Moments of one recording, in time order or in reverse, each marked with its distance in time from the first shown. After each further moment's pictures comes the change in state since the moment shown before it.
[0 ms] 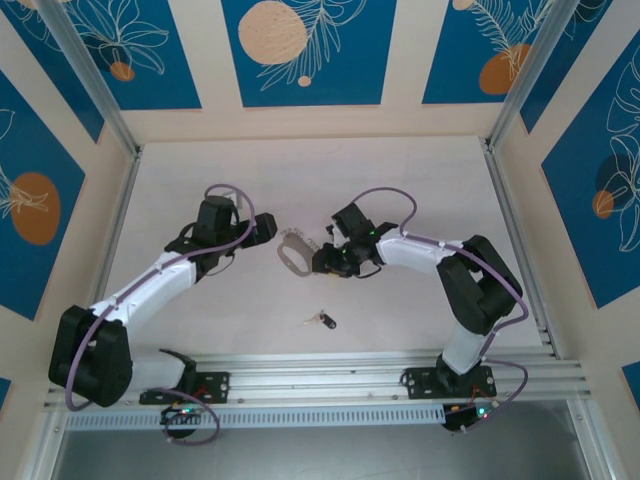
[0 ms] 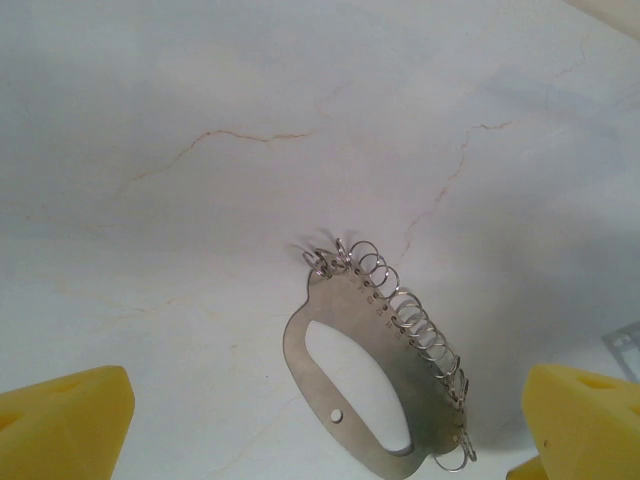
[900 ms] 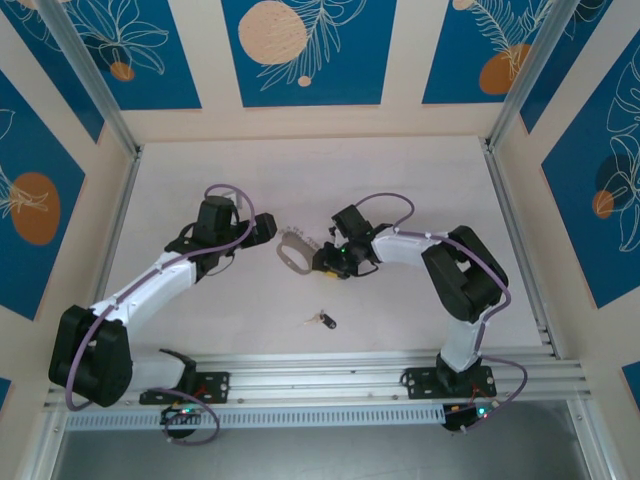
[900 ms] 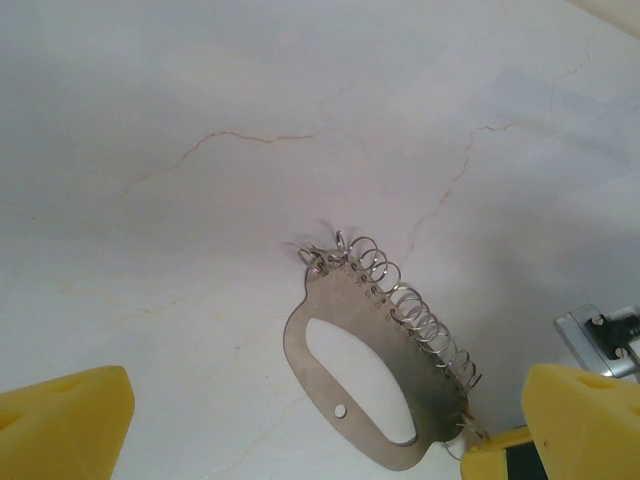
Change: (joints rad) left arm 0.000 0.001 0.000 0.000 -0.008 0.001; right arm -0.047 0.113 0.003 0.083 -0.024 0.078
